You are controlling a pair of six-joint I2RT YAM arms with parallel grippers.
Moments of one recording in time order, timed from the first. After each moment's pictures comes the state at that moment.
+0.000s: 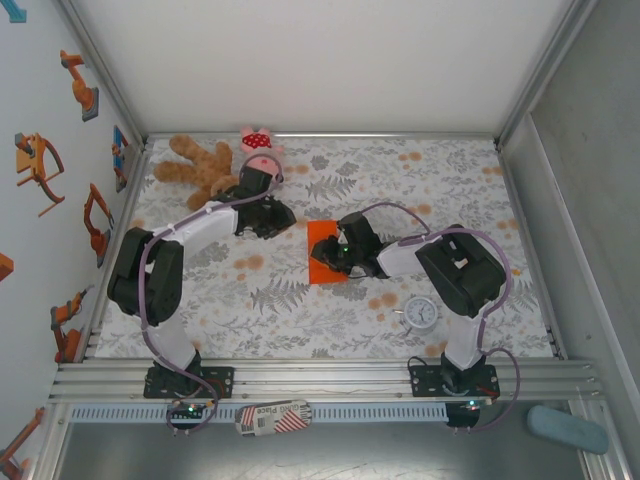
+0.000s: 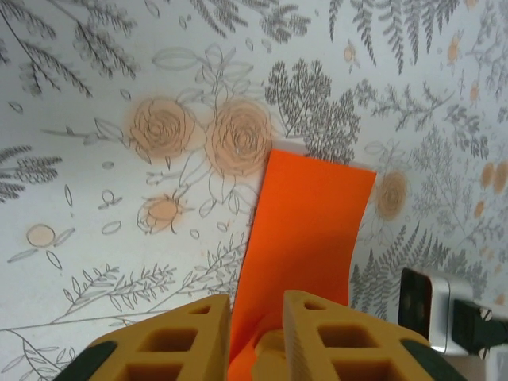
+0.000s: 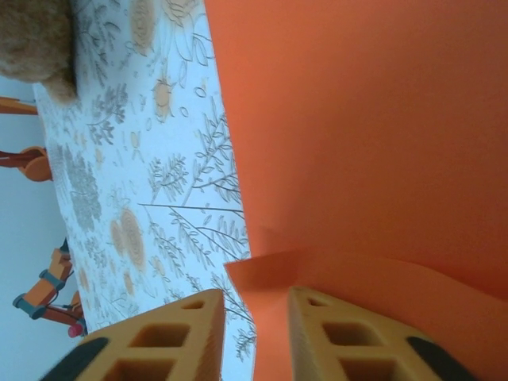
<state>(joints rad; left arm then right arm) -0.50 1.76 1.17 -0.41 0.27 -0.83 0.67 1.89 0.86 0.29 -0.41 1.08</state>
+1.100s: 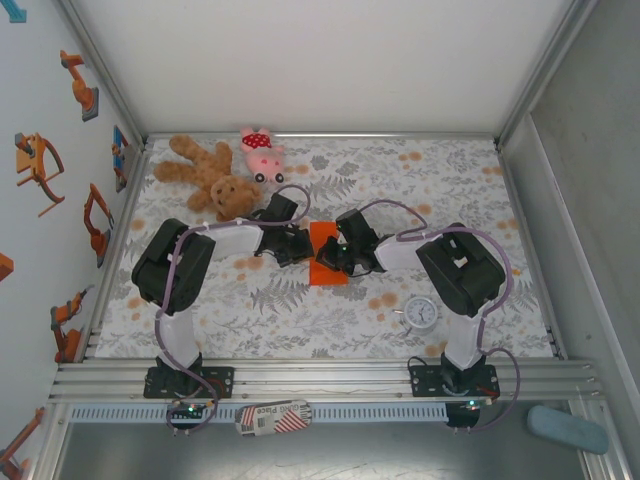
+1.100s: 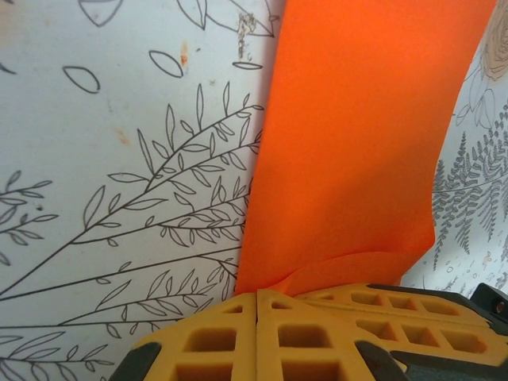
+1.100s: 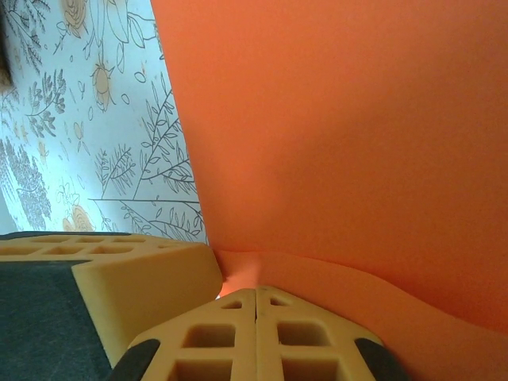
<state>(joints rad) -0.63 1.90 1.08 -0.28 0.37 -0.82 0.67 1.90 0.93 0.09 -0.40 1.03</state>
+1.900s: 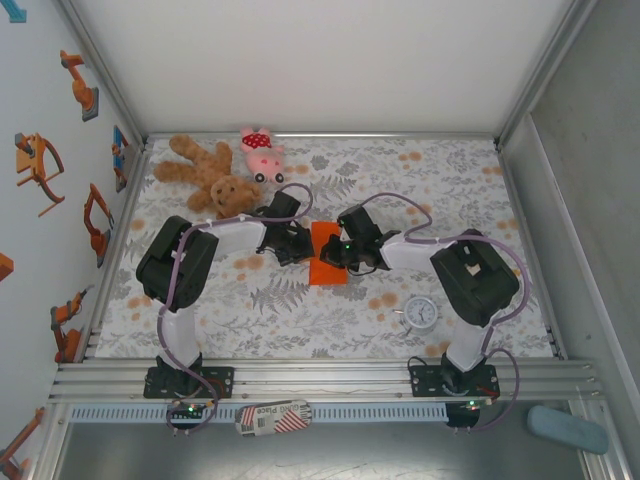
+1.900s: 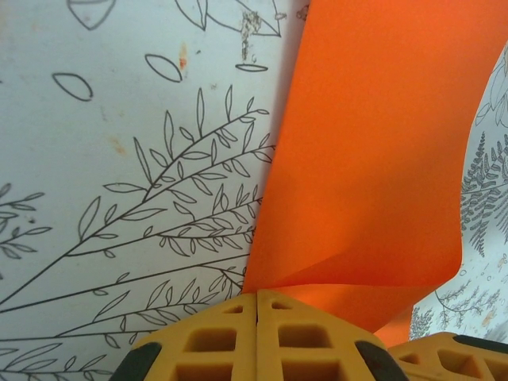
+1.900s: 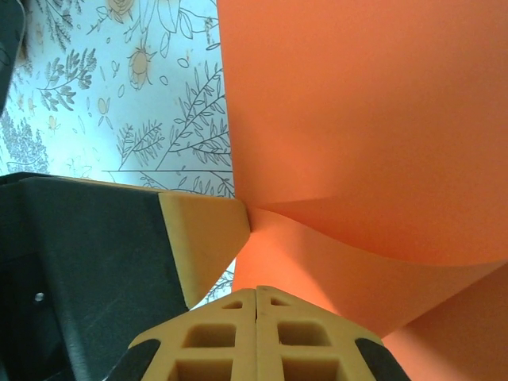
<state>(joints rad) -0.63 1.94 1.14 -0.36 0.36 -0.80 0.66 1.81 0.94 -0.03 -0.37 0.91</state>
